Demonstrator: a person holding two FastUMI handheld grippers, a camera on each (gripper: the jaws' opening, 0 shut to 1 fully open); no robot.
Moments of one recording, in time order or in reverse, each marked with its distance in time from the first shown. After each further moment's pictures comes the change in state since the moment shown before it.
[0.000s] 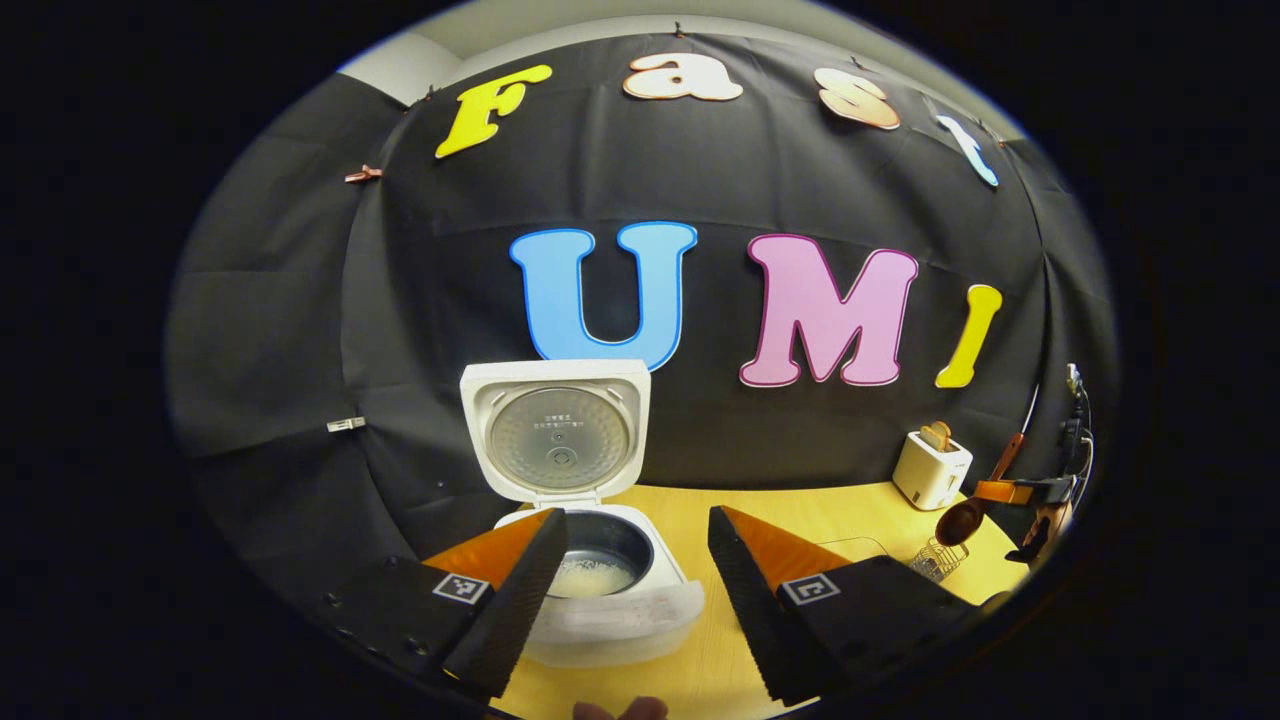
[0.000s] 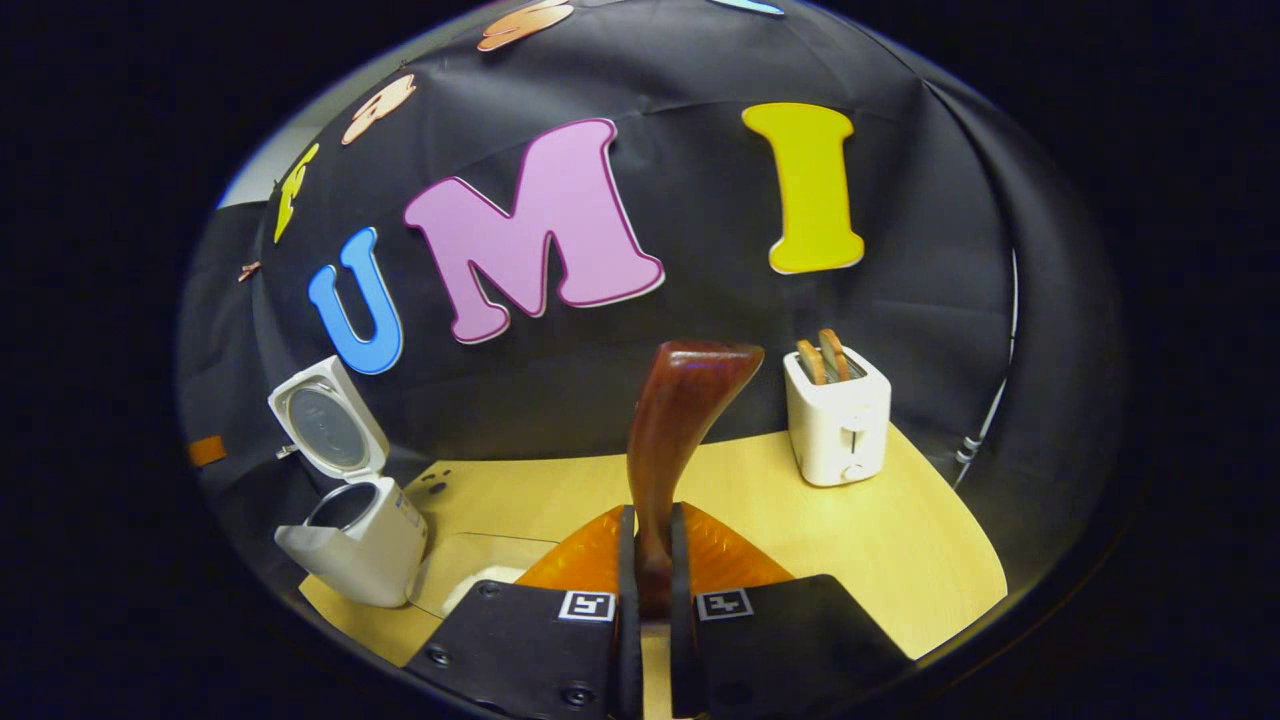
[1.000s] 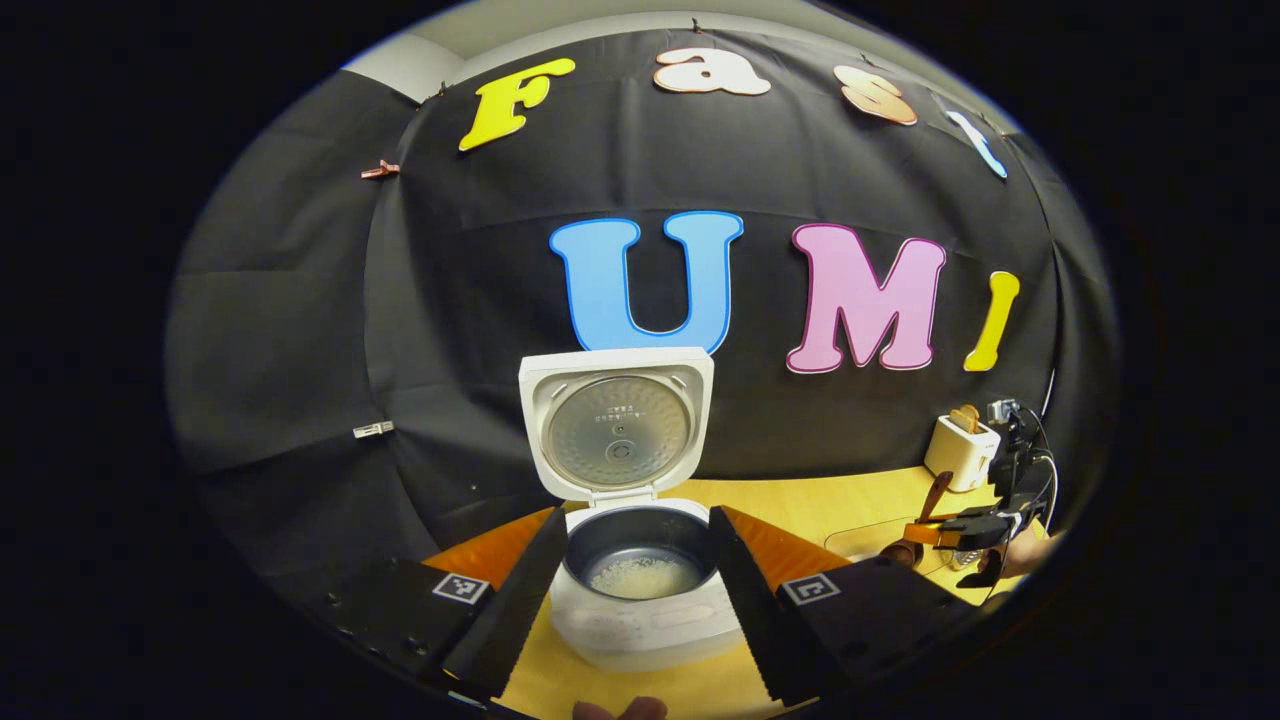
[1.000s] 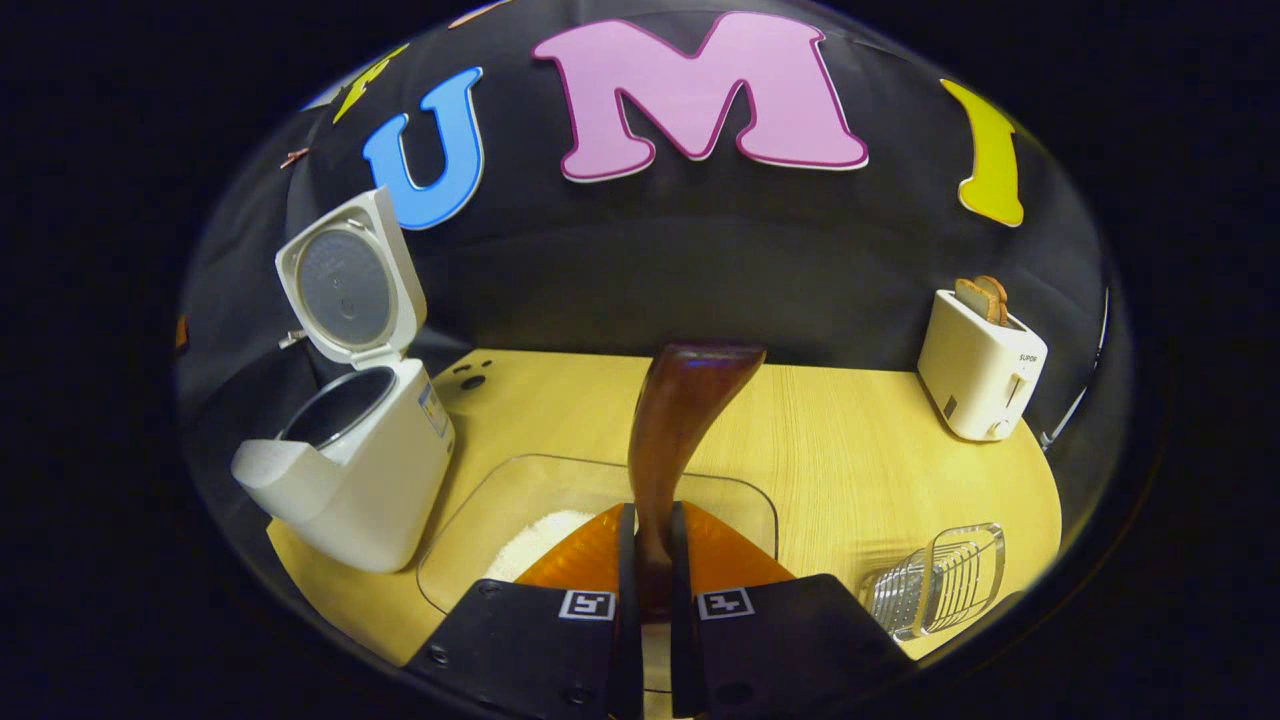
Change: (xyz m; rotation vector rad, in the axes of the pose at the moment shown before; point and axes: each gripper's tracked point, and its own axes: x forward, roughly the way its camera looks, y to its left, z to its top) left arm 0.008 0.072 -0.010 0.048 0.015 0.034; right arm 0.093 0.120 -0.157 -0.208 0.284 0.050
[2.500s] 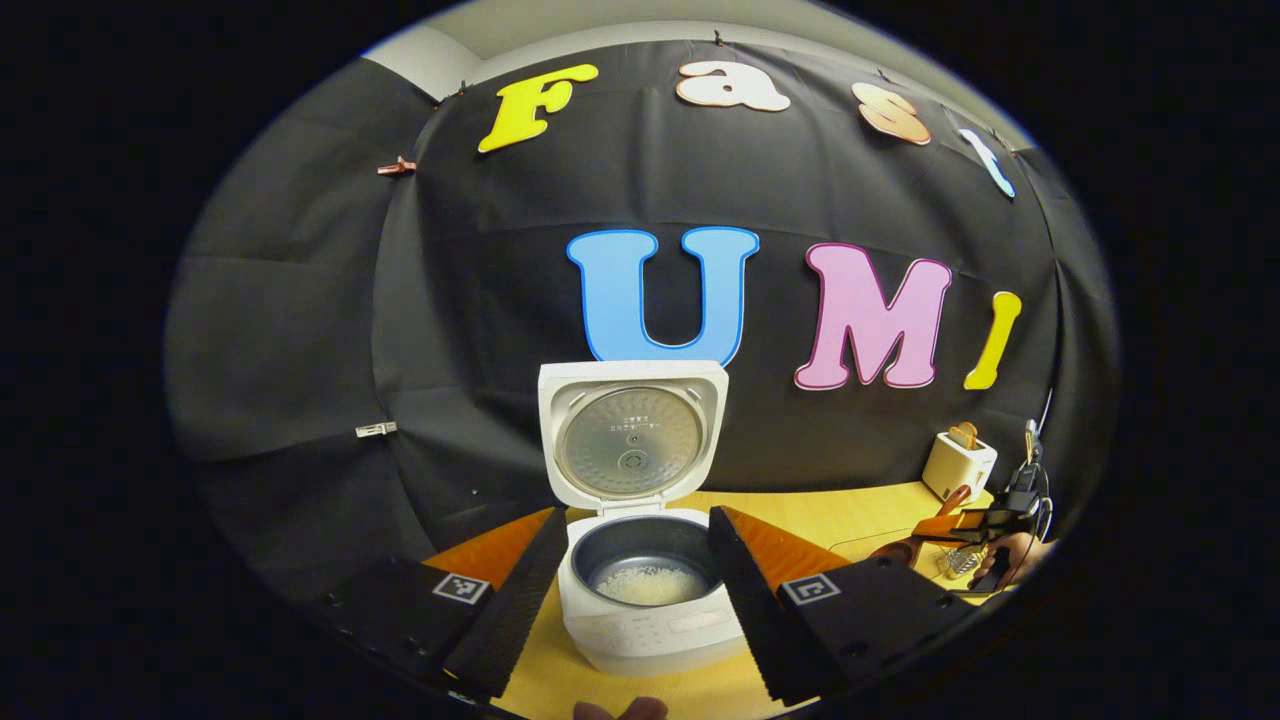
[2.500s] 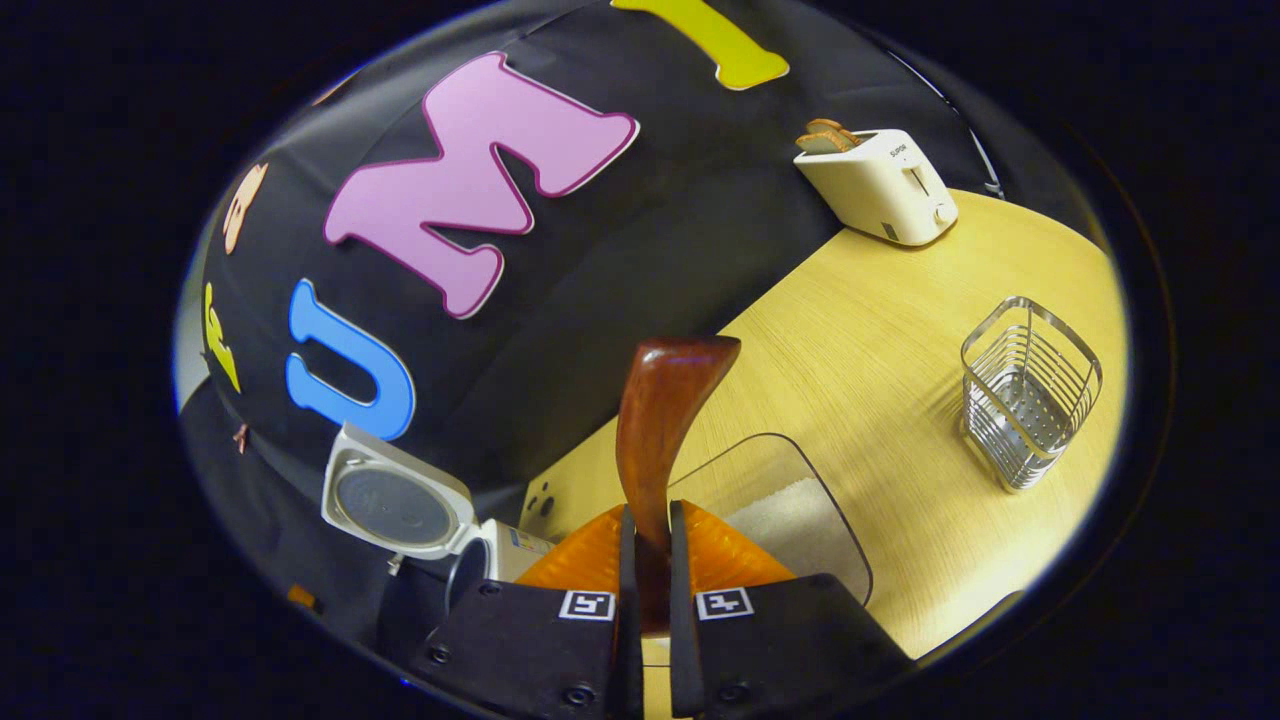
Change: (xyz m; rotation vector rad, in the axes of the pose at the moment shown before) left arm -0.008 0.014 0.006 -0.047 -0.048 -0.009; right arm -0.037 0.006 0.045 0.824 -0.125 0.067
